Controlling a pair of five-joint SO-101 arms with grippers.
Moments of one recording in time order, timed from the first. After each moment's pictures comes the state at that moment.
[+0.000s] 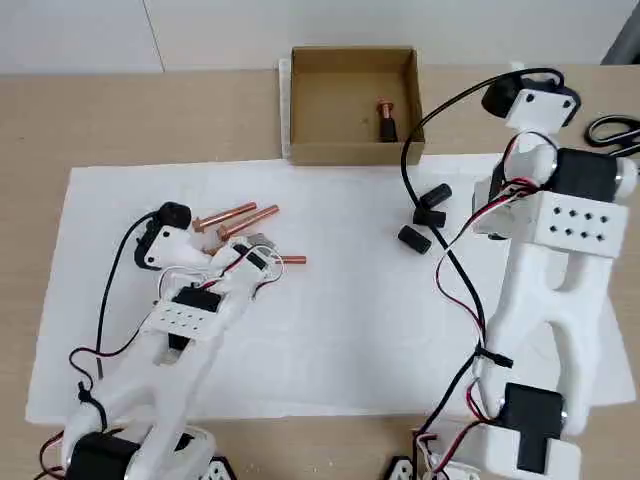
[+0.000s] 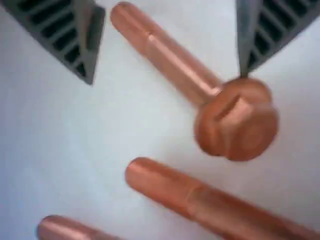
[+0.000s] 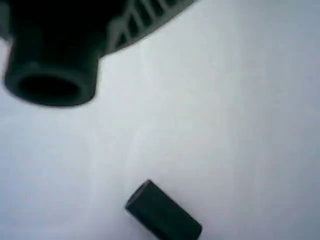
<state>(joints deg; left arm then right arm) 10.4 -20.5 62.0 25.8 72.0 8.5 -7.1 -12.4 98.2 6.9</state>
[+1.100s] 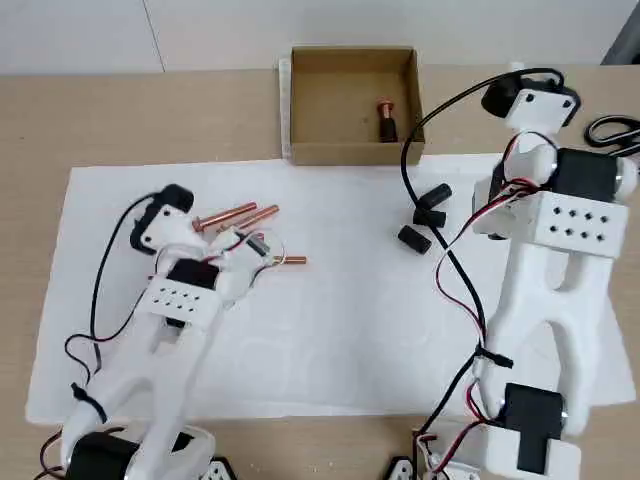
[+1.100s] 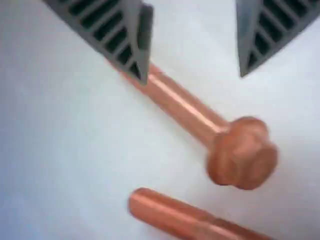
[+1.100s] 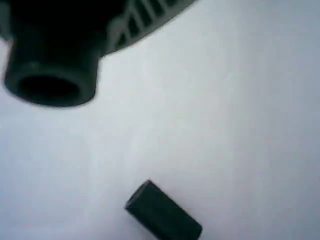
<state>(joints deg) 10.4 -20.5 47.7 48.0 69.4 8.5 -7.1 -12.4 98.2 6.9</state>
